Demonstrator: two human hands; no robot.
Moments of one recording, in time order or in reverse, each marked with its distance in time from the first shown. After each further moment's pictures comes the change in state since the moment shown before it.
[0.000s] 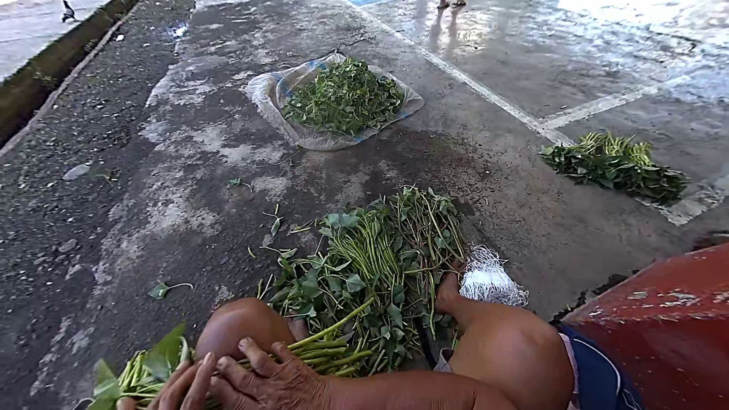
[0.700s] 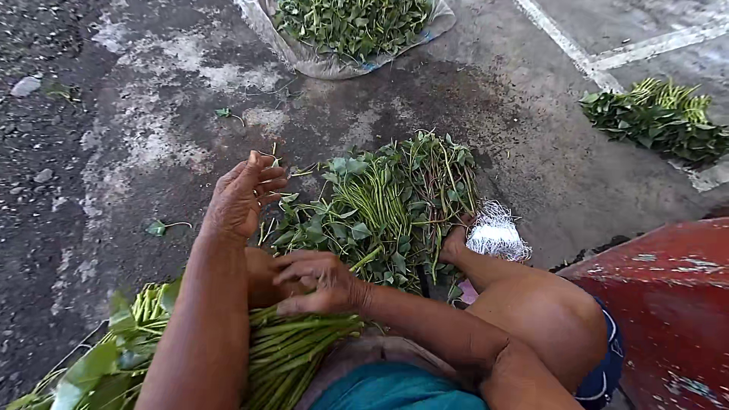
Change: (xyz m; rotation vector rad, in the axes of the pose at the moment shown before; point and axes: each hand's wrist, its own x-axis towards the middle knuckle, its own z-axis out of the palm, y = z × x) left_hand 0.232 -0.033 0.038 -1.390 0.157 -0.483; right_hand 0.023 0.071 -0.041 0.796 0.212 0.359
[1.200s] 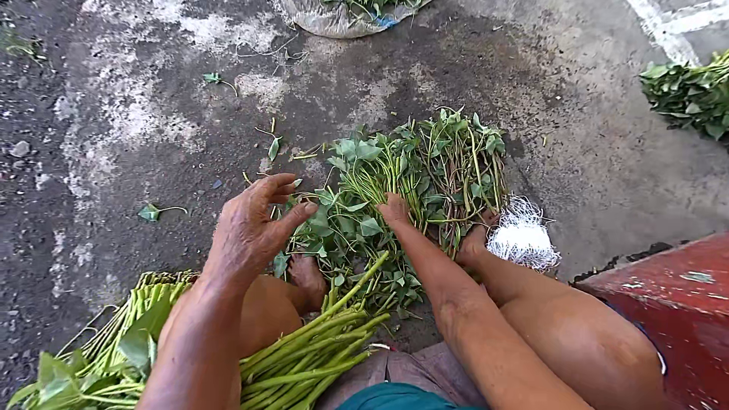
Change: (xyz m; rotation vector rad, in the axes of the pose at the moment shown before) left_hand -0.007 -0.014 0.006 0.876 -0.133 0.321; right_hand -0.010 0.254 -0.143 -0.633 0.205 1.225
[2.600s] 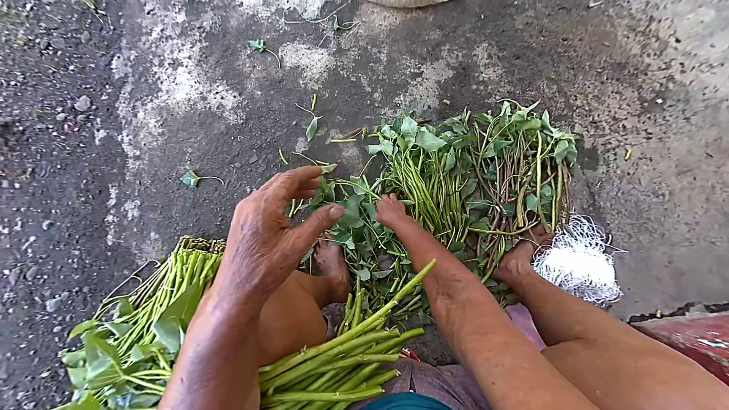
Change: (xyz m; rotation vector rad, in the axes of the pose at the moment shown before) left_hand -0.014 -0.012 -0.021 -0.080 0.097 -0.020; right_hand 0.017 -0.062 0.081 -0.601 -0.419 -0.306
